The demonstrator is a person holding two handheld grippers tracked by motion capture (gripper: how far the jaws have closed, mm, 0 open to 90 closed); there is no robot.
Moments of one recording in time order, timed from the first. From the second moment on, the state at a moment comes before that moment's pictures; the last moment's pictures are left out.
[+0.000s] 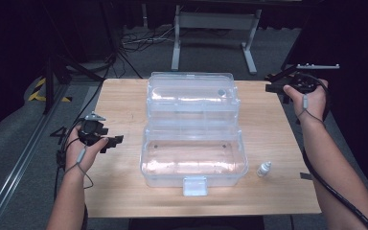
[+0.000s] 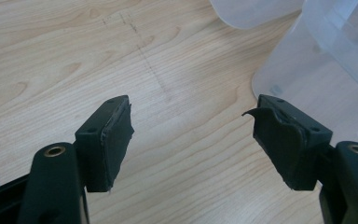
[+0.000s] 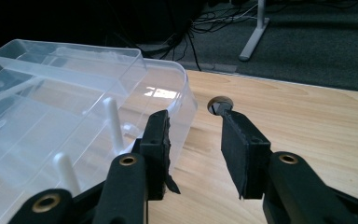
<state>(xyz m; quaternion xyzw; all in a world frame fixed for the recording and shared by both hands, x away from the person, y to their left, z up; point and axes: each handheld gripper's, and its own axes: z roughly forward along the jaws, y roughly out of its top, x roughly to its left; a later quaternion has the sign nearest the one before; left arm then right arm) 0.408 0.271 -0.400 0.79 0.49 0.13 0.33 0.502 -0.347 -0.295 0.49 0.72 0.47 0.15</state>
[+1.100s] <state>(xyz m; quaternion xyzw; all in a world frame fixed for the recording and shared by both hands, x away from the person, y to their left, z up) 0.406 0.272 -0.401 0.79 0.50 0.13 0.33 0.381 -0.353 -0.335 0.41 0.82 0.37 0.10</state>
